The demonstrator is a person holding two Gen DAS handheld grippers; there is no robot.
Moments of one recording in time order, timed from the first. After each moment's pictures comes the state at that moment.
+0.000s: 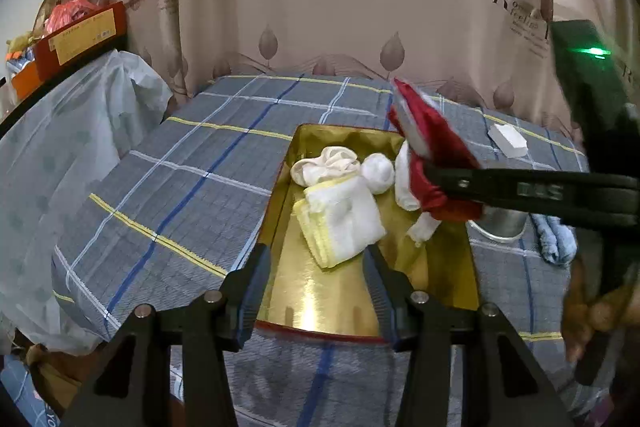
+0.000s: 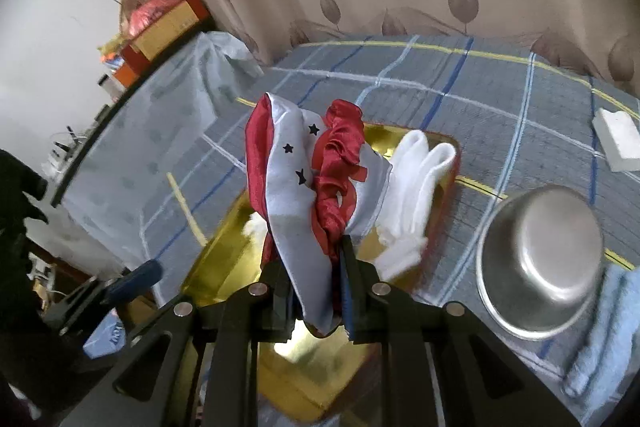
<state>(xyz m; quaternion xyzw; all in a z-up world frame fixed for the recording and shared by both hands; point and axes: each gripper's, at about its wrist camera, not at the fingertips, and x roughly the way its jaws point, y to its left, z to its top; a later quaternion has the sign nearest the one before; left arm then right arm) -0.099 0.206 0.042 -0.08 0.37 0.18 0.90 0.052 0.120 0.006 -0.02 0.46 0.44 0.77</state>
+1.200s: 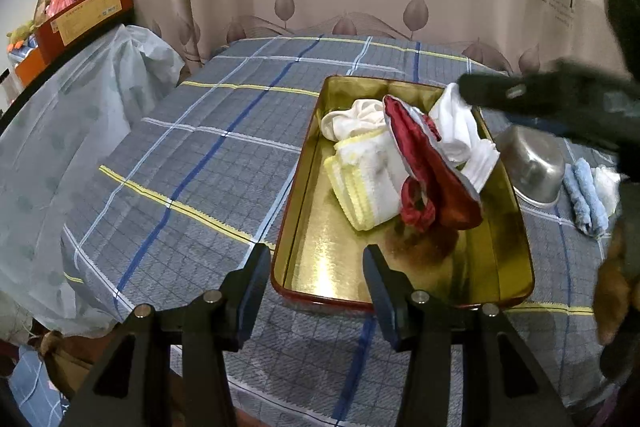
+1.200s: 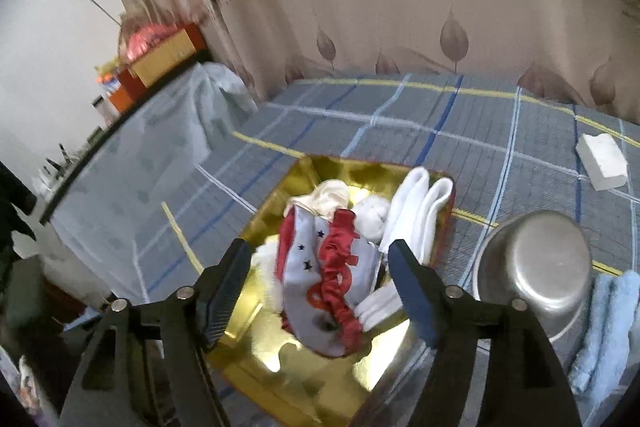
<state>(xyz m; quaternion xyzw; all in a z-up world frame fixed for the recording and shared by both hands) -0.102 0.220 0.013 -0.08 0.43 0.21 0.87 0.032 0.107 0.031 0.01 0.39 0.43 0.81</state>
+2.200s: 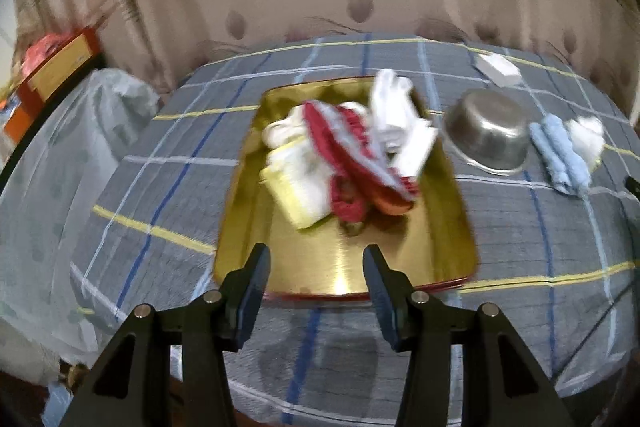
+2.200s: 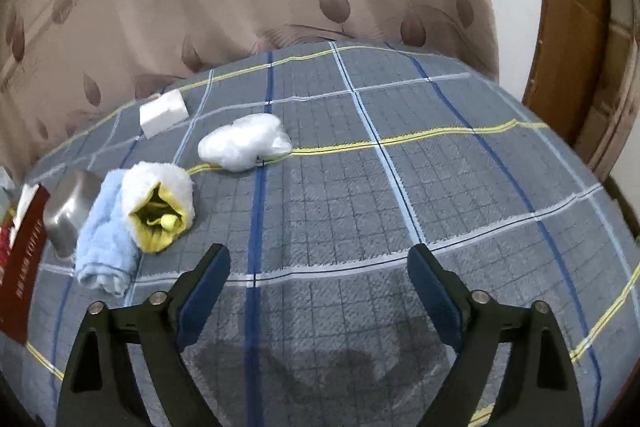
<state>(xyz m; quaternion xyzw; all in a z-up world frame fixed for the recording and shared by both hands) -0.085 0.159 0.025 0.00 0.45 0.17 0.88 0.050 -0.236 -0.049 0.06 0.38 0.01 0.92</state>
